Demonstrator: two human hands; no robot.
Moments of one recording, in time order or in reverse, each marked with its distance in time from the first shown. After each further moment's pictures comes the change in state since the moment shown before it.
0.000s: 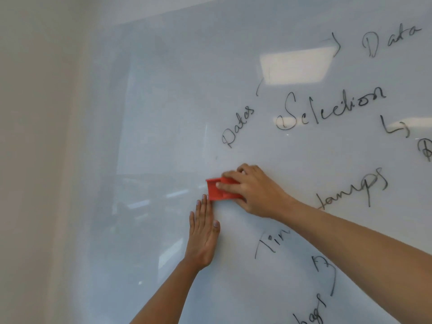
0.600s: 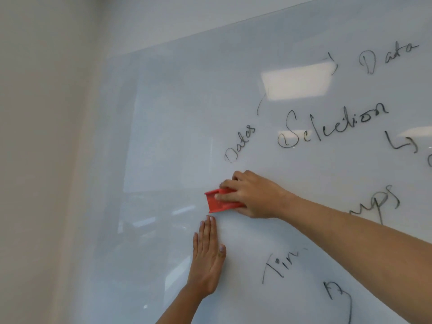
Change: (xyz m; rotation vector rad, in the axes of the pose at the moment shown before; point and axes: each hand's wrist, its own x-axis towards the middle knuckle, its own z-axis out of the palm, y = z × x) left_hand 0.002 -0.006 -0.003 0.092 -0.035 0.025; right_hand 0.034 0.029 -0.010 -0.083 -0.053 -0.213
